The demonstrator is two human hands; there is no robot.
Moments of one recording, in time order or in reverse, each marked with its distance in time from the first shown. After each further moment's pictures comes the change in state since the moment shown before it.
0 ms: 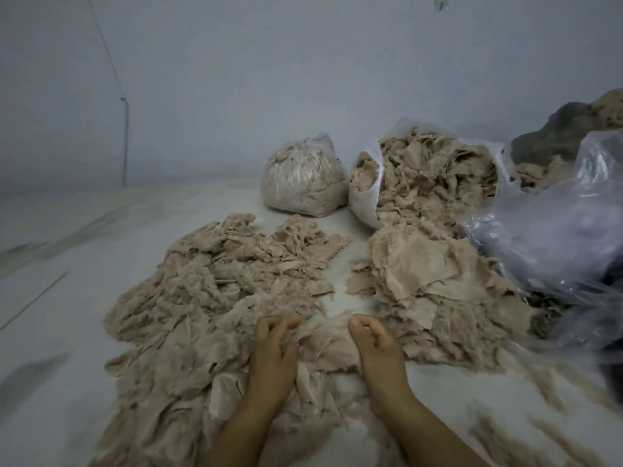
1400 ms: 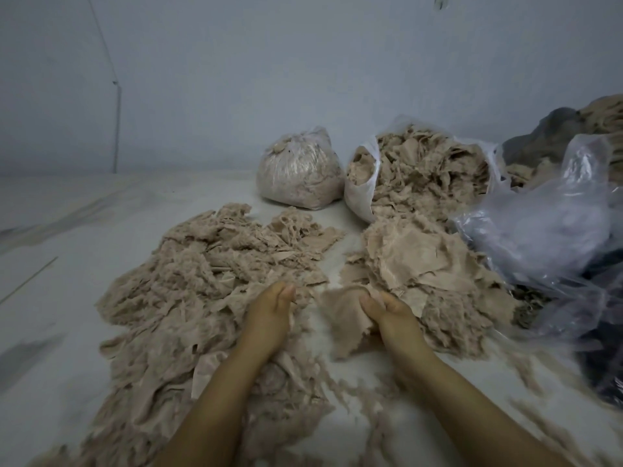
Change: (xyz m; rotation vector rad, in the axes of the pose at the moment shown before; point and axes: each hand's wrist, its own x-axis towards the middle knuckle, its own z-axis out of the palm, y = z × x) left_hand 0.027 0.034 -0.018 -0.086 -0.042 -0.030; right_hand 0.003 -0.047 -0.026 -0.006 -0.124 0.125
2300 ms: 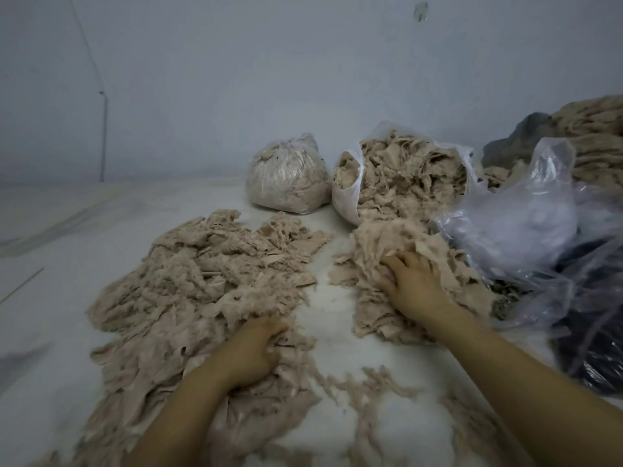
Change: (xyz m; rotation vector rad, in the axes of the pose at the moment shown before) left_hand -0.015 -0.025 -0.020 0.560 -0.524 0.175; right_hand 0.053 -0.030 -0.065 -1.444 0.115 -0.219
